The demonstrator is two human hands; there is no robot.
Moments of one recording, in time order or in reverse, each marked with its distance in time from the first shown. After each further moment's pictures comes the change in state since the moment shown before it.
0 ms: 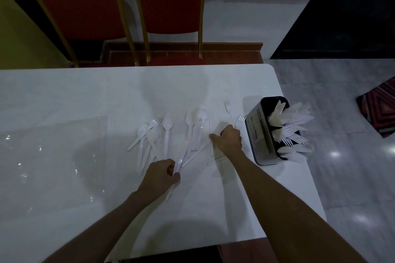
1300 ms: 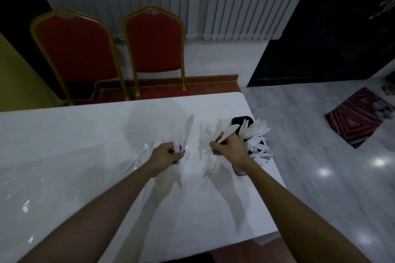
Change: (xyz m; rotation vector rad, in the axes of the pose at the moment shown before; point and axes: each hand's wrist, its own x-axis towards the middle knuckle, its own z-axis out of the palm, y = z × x) left_hand 0.025 0.092 -0.066 -0.480 -0.077 -0.031; right_hand -0.088 -0.003 -0.120 0.293 -0.024 -0.353
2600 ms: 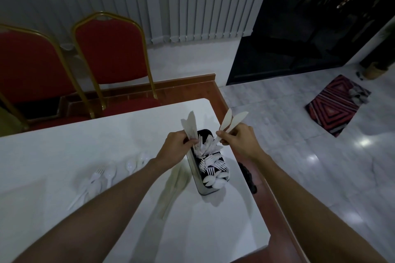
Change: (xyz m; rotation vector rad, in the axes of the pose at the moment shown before) left_hand 0.082 0.134 0.143 0.415 0.010 0.387; right_hand 0.057 0.065 -0.162 -0.069 0.142 -0.054
